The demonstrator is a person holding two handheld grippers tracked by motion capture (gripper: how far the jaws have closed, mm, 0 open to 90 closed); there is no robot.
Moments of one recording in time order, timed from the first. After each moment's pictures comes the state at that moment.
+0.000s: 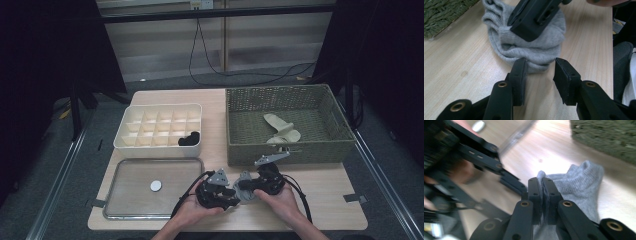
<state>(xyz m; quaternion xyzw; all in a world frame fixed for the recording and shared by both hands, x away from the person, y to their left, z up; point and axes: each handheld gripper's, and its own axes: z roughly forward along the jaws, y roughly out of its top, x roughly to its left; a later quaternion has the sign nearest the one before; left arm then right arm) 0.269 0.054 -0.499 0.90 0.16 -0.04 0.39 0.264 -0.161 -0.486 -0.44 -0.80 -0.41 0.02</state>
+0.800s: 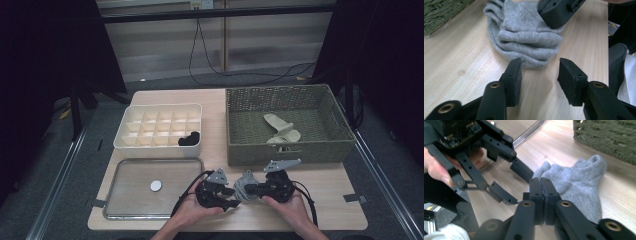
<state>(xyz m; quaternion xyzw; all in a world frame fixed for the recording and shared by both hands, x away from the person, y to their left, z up) 0.270 0.056 -0.499 0.90 0.17 -0.06 0.40 0.240 -0.178 -0.478 -0.41 -0.80 -0.44 0.01</state>
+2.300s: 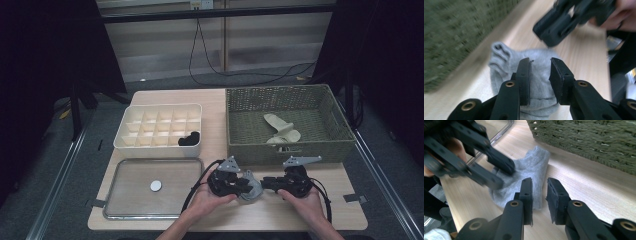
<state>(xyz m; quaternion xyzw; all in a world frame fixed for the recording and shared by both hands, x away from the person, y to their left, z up) 0.286 0.016 -0.487 0.89 0.16 -0.05 0.43 0.247 -0.227 -0.483 -0.46 -0.77 -0.43 -0.02</state>
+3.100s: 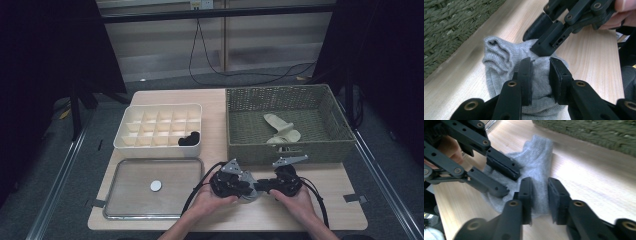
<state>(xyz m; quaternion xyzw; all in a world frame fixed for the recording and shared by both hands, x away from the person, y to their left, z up) 0.292 0.015 -0.499 0.89 0.17 -0.06 0.42 0.260 -0.209 -0.503 -0.47 -0.79 -0.40 0.01</state>
